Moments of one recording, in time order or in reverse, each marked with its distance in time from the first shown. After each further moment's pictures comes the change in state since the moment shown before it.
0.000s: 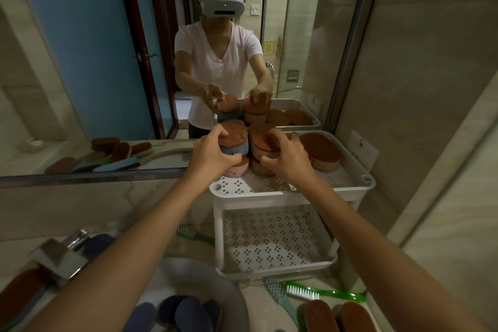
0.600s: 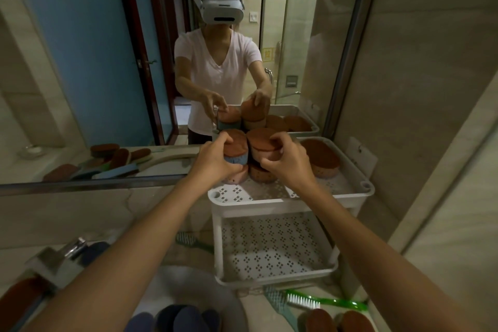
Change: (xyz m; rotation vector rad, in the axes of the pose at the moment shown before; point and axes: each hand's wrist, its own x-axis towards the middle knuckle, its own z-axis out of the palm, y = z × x) left_hand 0.016 -0.006 0.007 0.056 -0.160 -0.019; right_hand 0.005 0.005 0.001 0.130 0.116 -0.036
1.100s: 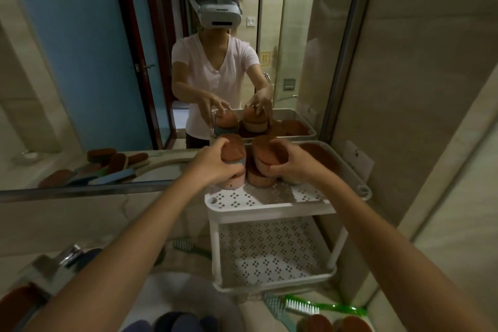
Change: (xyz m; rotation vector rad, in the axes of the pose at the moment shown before) left_hand 0.000 0.011 -0.012 -0.021 -0.147 -0.106; right_hand 0.015 0.004 -0.030 0.086 -0.383 0.132
